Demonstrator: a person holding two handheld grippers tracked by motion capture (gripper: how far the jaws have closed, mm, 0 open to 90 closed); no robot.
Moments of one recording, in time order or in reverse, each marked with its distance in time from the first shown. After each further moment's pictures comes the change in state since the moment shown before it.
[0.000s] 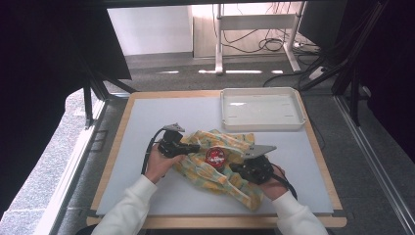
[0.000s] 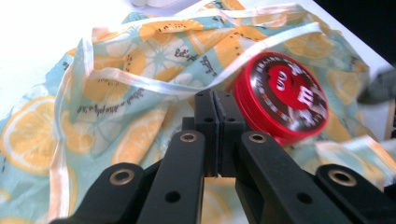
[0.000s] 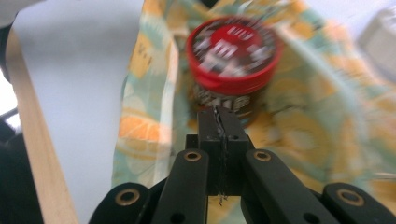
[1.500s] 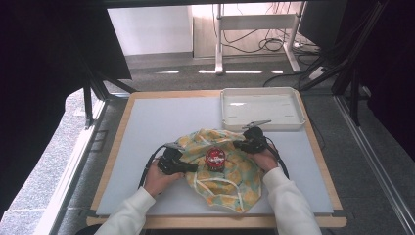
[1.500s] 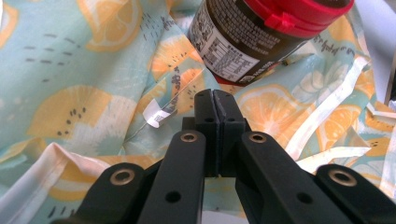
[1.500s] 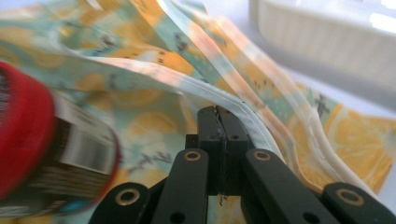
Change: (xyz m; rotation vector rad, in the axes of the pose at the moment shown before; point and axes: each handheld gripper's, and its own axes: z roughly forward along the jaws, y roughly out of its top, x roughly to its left) left arm -0.004 -0.047 0.013 0.108 -0.042 -0.022; right arm -0.093 0.009 0.069 0.063 -0.083 0.241
